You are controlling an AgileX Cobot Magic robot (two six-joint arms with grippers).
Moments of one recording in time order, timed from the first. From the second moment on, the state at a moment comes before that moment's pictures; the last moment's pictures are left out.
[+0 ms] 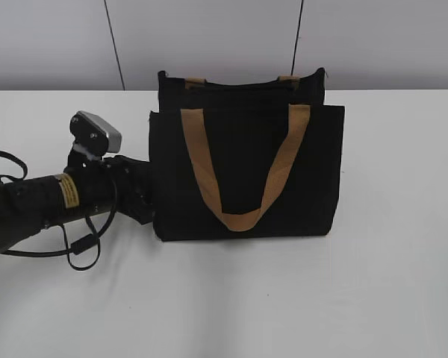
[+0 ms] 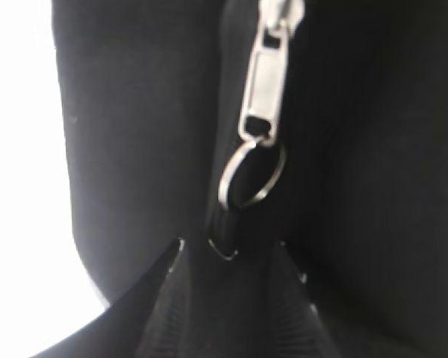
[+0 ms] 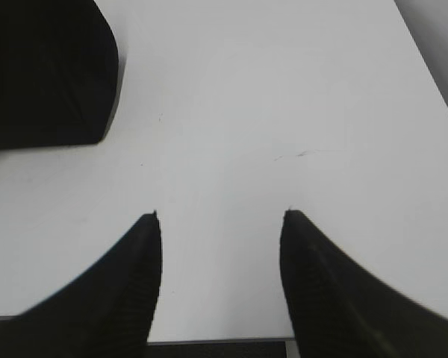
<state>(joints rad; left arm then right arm) -0.31 2.06 -0.70 0.62 -0.98 -0.10 0.01 -0.01 -0.49 0.02 1.10 0.01</state>
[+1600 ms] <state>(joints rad) -0.31 2.00 -0.70 0.54 -0.96 -0.12 0.01 -0.01 -0.49 0.02 1.10 0.01</state>
